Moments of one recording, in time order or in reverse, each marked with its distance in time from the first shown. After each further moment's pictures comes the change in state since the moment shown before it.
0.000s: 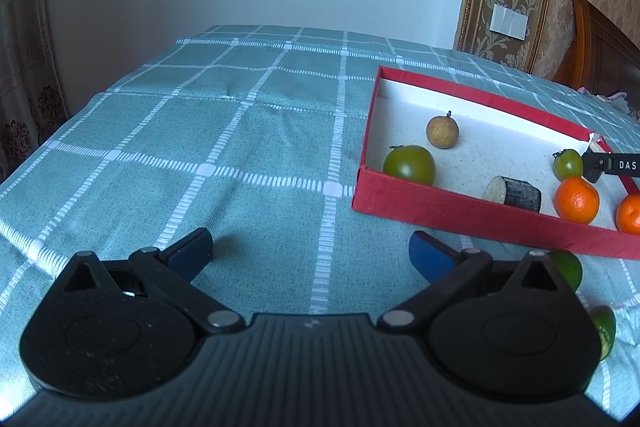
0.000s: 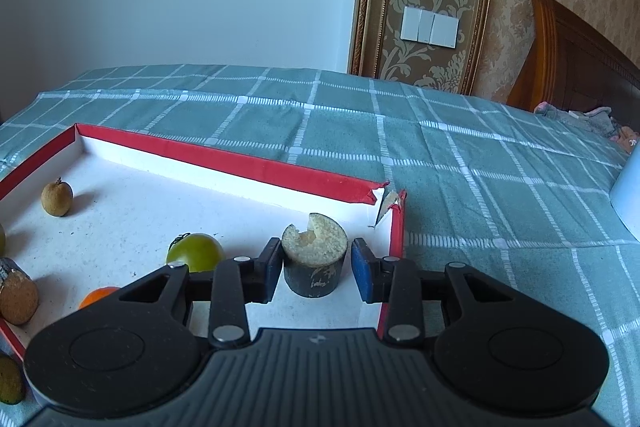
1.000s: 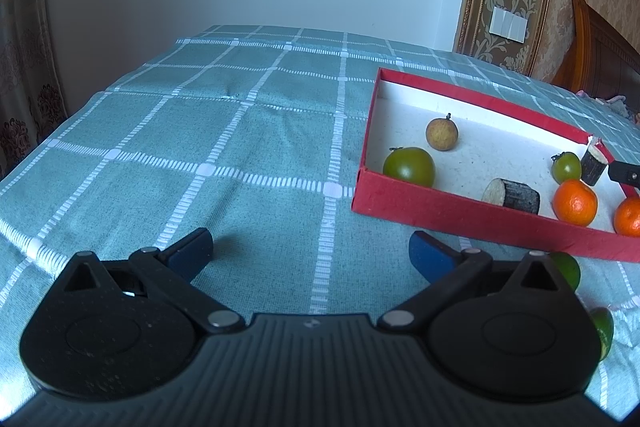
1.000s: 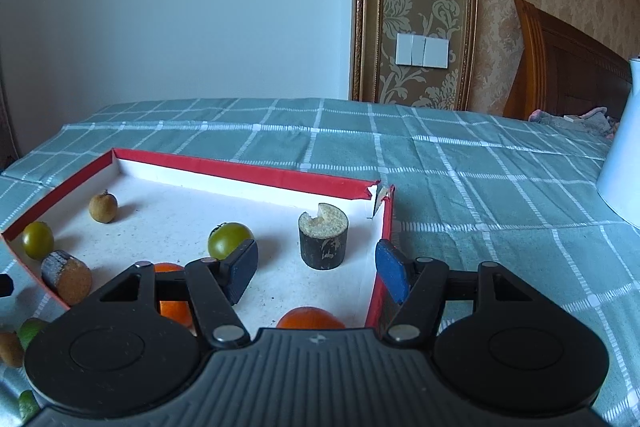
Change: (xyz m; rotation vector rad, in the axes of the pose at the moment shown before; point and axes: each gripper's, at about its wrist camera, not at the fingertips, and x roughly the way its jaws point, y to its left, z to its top) left arm -0.002 0.000 0.000 -0.004 -0.002 -0.003; right arm -0.055 -0.003 -0.023 0.063 -0.103 0.042
